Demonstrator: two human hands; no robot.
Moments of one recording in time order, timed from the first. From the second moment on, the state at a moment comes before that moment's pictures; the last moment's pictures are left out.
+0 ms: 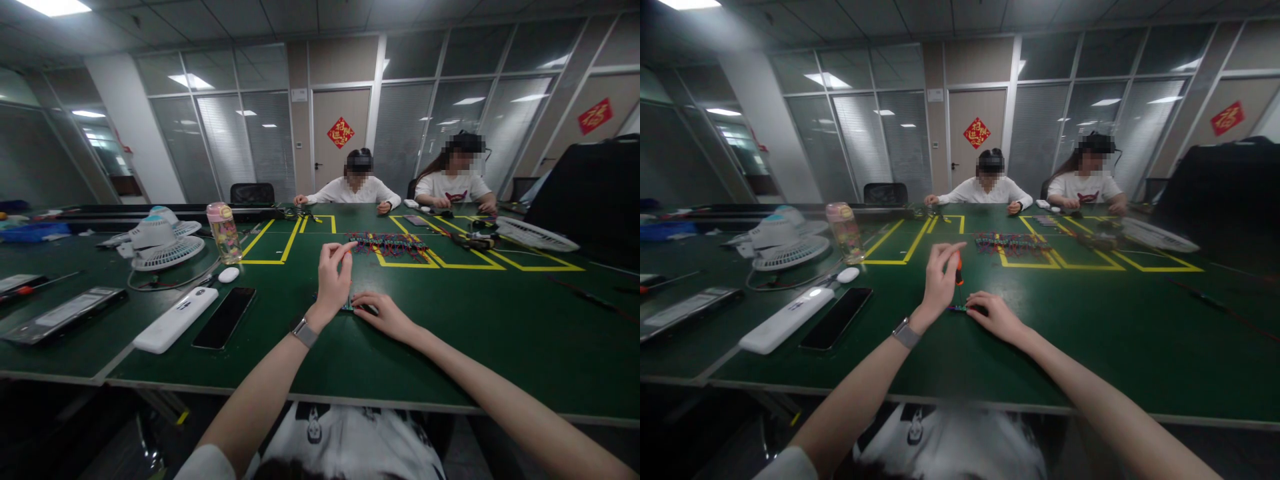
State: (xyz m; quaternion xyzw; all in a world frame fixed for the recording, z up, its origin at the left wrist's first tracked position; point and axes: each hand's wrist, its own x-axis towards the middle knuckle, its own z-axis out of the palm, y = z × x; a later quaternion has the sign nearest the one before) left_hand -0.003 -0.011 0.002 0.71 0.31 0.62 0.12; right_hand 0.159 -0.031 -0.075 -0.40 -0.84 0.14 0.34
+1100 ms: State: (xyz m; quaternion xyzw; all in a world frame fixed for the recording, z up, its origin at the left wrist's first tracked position) left_hand -0.002 -0.009 -0.001 0.73 0.28 0.61 0.15; right_hand 0.161 -0.029 -0.077 -0.40 -0.84 0.14 0.34
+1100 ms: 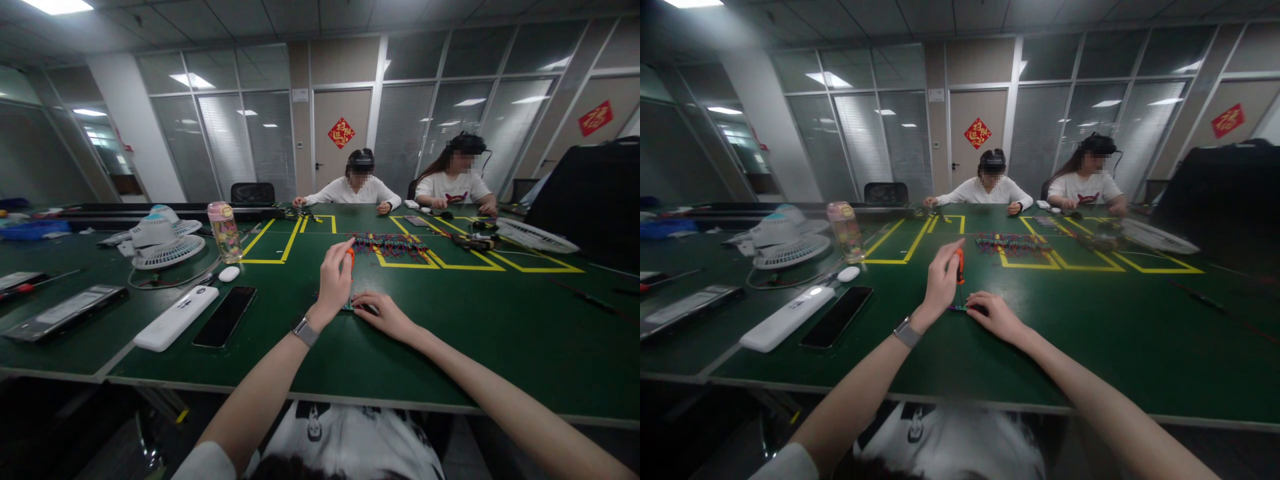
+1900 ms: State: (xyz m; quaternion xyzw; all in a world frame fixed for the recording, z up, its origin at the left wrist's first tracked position) left_hand -0.003 -0.003 -0.003 0.72 0.30 0.60 0.16; right_hand 0.161 -0.029 -0.077 -0.40 -0.84 0.14 0.34
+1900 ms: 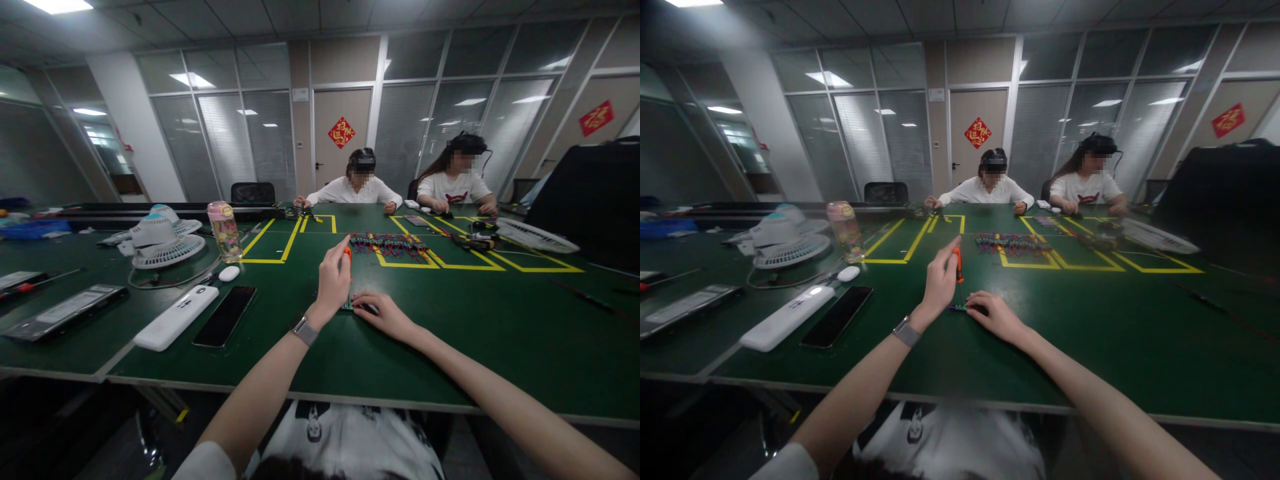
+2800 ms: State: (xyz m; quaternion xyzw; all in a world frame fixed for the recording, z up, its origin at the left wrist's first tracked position) left_hand -0.001 -0.006 0.000 0.70 0.31 0.63 0.14; right_hand 0.161 -0.031 -0.075 -0.41 -0.84 0.14 0.33
